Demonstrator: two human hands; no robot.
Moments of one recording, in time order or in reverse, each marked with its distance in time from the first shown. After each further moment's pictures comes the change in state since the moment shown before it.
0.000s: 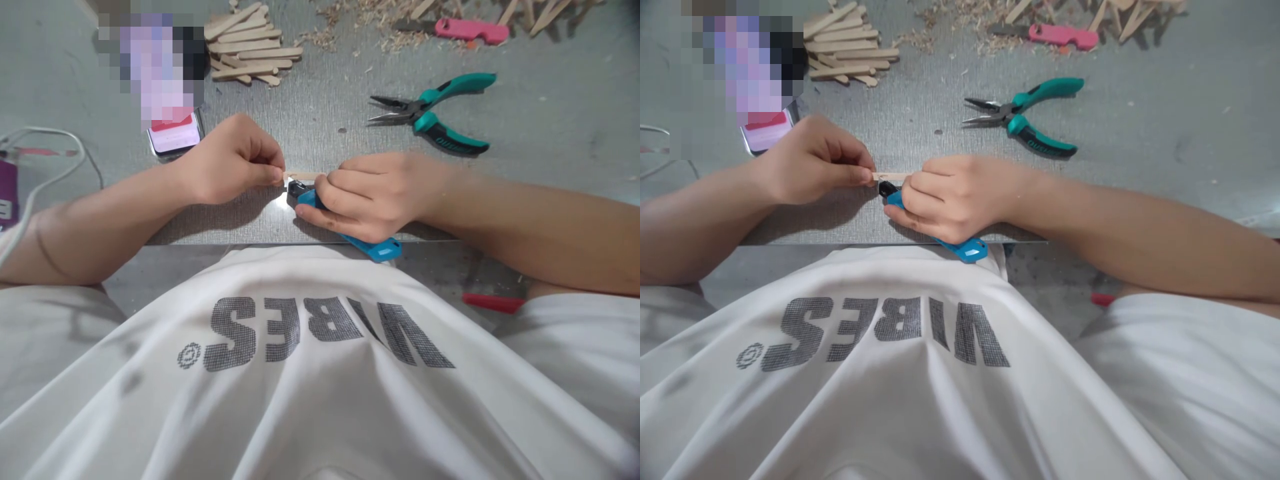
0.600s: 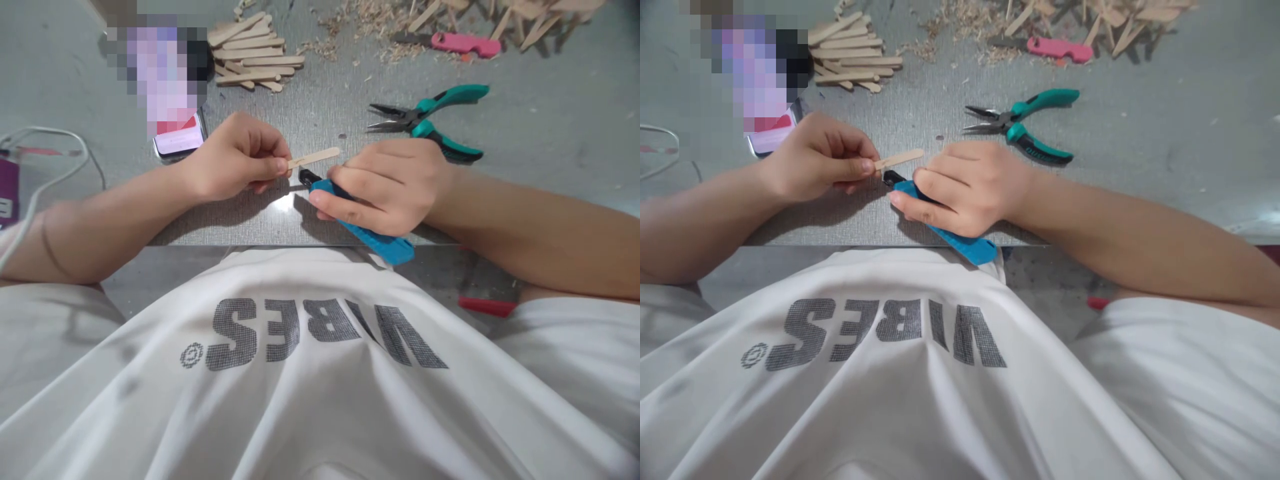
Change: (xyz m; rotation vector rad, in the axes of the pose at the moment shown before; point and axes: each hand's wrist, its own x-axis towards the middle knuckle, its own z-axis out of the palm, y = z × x) left_hand 0.002 -0.008 0.004 -0.357 0.009 0.036; right_hand -0.015 0.007 0.010 -0.035 0.132 0.121
